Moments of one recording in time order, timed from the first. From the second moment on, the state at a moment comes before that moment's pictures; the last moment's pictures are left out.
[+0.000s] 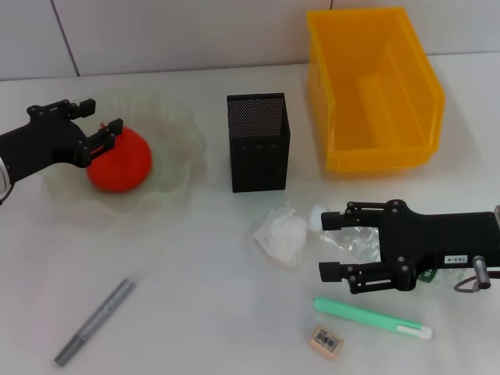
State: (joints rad) left arm -0.52 -2.07 0.88 0.62 1.68 1.02 -1.11; right arm 0.45 2.08 -0.68 -0.67 -2.02 -1.79 1.26
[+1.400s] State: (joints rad) left arm -0.34 -2.01 0.86 0.65 1.72 1.68 -1.06; right arm 0.49 2.07 -0.73 -1.04 -2.03 -1.88 1.71
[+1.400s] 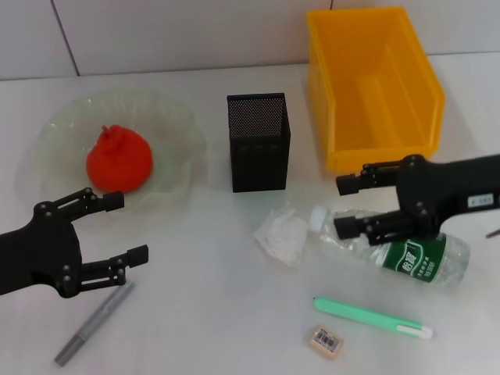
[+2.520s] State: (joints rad) left arm -0.36 -2.02 0.87 0.65 1.79 1.71 -1.08; right arm 0.78 2.08 -1.34 -1.33 -2.53 -1.67 2.42
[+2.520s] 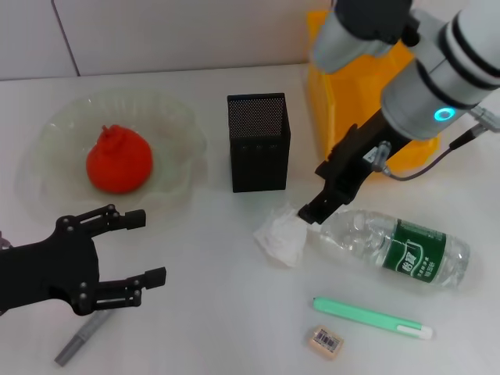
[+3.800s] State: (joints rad) left arm -0.35 -2.04 0.89 0.65 1.79 1.71 -1.07; right arm 0.91 2.09 -1.55 -0.97 -2.50 -1.42 2.46
